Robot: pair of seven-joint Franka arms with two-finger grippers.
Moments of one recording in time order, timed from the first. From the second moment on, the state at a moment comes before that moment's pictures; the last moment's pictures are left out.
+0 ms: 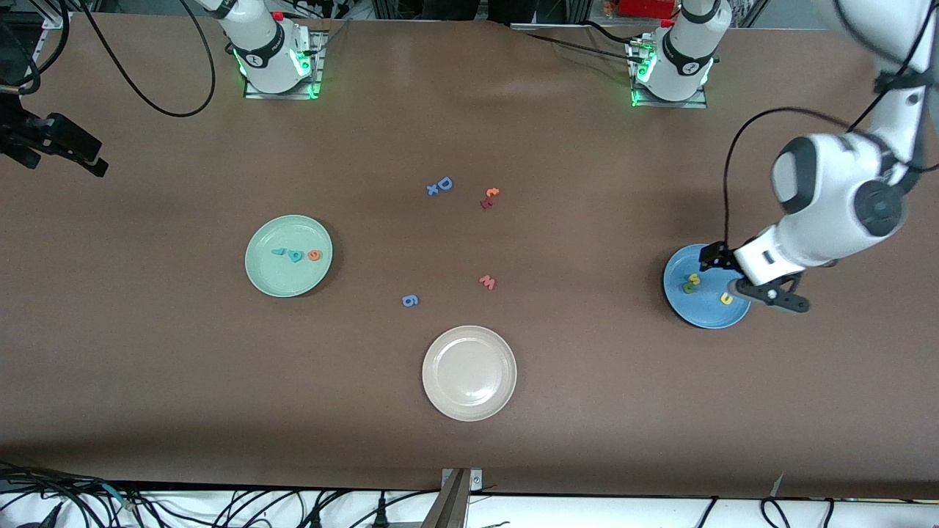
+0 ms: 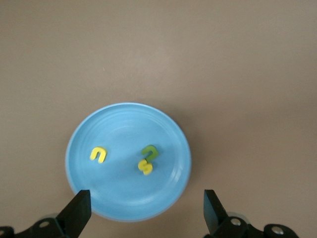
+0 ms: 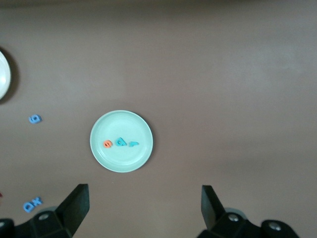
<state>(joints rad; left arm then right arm) -0.16 0.24 0.15 -1.87 -0.12 2.05 0.35 0.03 -0.02 -0.03 -1.55 -0.02 1.58 0.10</state>
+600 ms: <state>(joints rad) -0.15 0.06 0.15 -1.56 -0.12 1.78 0.35 0.00 -0.08 0.01 -1.65 0.00 1.62 0.09</state>
